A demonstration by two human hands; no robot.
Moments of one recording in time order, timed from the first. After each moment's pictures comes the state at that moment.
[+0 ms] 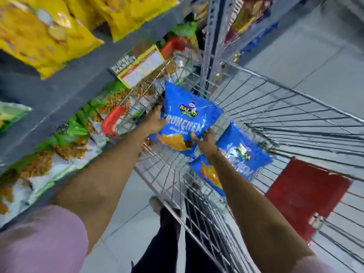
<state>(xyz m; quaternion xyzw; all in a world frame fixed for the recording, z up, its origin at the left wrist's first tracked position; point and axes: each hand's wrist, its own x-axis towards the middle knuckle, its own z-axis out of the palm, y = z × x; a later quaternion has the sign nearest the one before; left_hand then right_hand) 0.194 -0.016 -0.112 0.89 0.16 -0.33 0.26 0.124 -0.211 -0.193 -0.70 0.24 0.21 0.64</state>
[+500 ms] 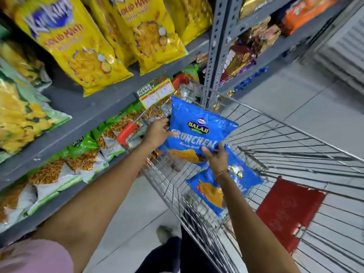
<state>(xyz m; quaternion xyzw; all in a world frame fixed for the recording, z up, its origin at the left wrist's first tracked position) 0.171 -0.035 -0.011 0.85 0.13 -0.20 0.48 0.110 -0.244 -0.090 -0.68 0.22 0.12 0.69</state>
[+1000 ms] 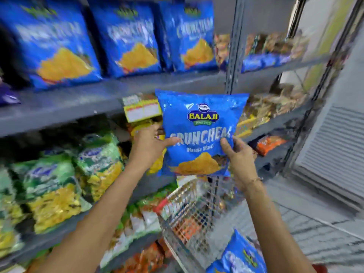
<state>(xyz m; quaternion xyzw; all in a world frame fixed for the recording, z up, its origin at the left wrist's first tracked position) 0.064 0.021 0.335 0.82 -0.02 0.19 0.54 0.086 -0.204 0.286 -0.67 -0.08 -0.09 0.73</state>
